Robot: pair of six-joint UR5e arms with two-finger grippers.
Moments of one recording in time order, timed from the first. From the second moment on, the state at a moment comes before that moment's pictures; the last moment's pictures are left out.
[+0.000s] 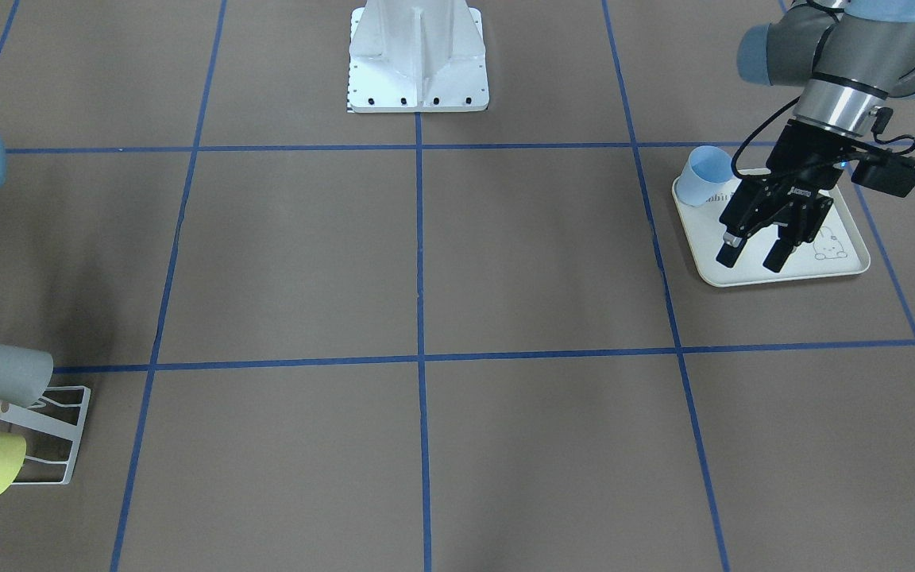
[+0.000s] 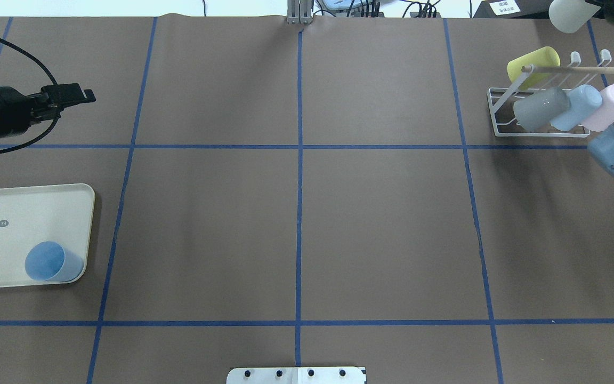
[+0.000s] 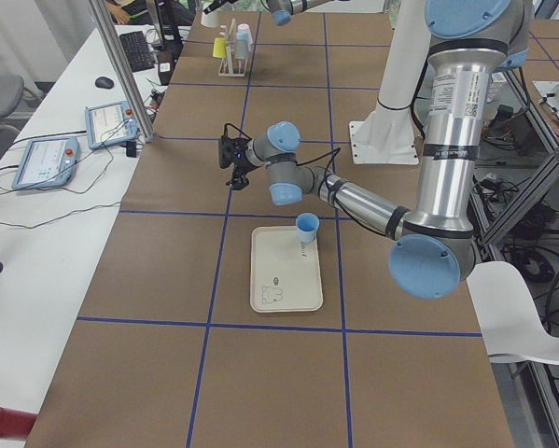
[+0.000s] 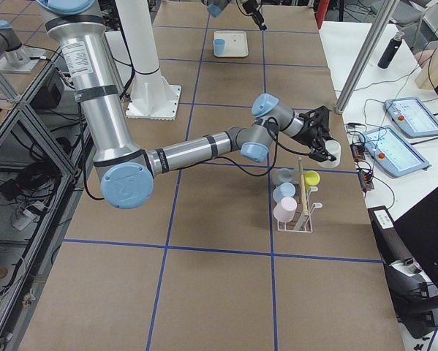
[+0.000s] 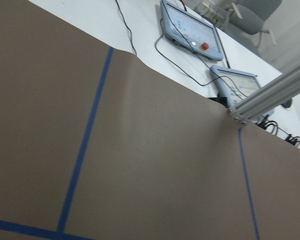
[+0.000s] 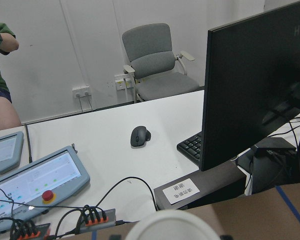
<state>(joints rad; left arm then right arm) -0.91 -1.62 -1.89 -2.42 -1.74 -1.34 1.16 -1.30 1.53 -0.71 1.51 1.04</state>
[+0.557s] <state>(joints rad) -0.90 -1.55 -1.93 -2.38 -1.68 -1.32 1.16 -1.30 1.44 -0.71 1.52 1.03</state>
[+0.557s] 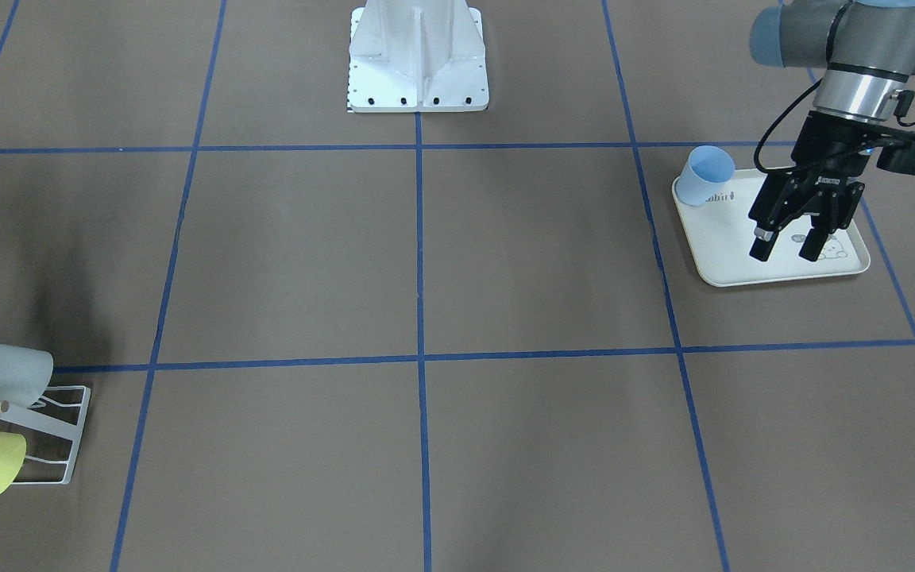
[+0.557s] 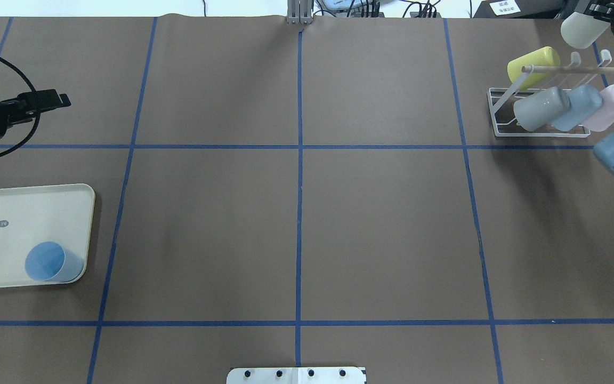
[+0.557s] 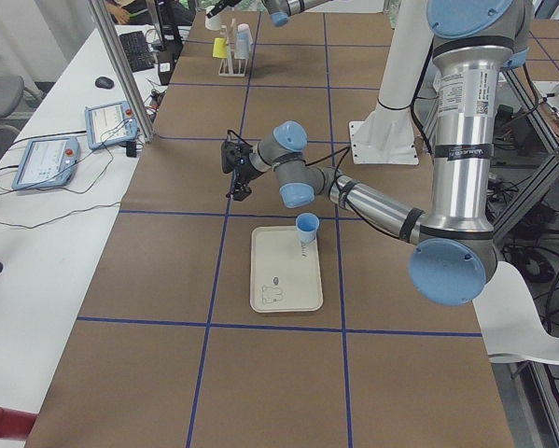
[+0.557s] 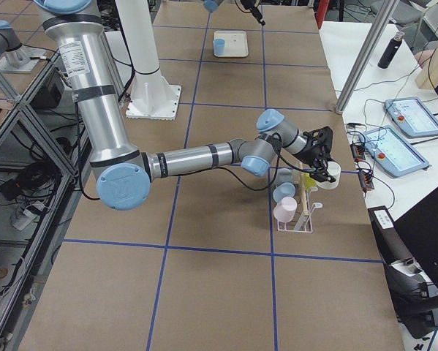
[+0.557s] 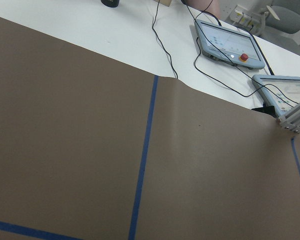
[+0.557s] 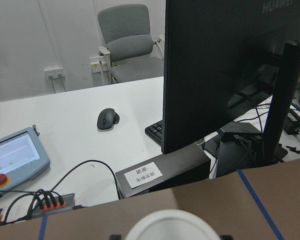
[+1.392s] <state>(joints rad) -0.90 -1.52 -1.95 -2.38 -1.69 -1.32 1.15 -1.34 1.44 -0.70 1.54 1.04</state>
